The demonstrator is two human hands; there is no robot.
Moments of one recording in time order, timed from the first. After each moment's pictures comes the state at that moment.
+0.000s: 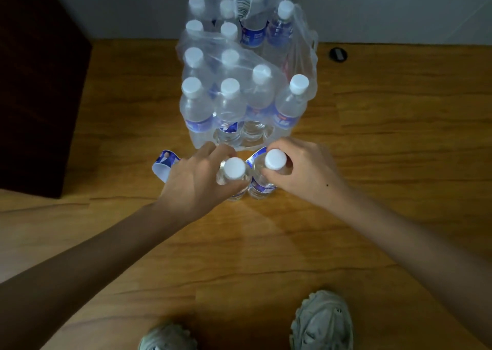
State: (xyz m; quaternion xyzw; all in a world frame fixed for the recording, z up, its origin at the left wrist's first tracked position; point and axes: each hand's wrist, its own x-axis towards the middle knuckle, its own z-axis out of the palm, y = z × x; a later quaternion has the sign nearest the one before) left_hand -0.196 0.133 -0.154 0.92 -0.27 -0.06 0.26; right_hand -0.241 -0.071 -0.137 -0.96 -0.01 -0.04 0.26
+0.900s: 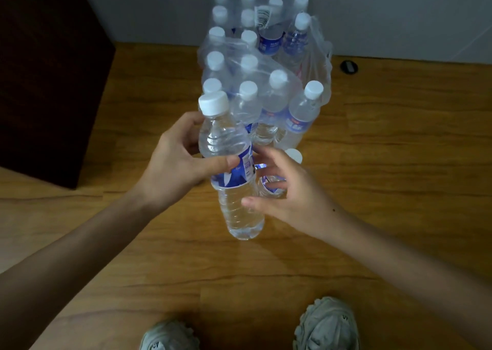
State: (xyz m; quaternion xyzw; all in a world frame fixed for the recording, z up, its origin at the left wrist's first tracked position) left_hand -0.197 0.166 -0.094 0.75 -0.12 -0.16 0.63; right_hand -0.271 -0.022 -0.109 -0.84 -0.03 0.11 0.52
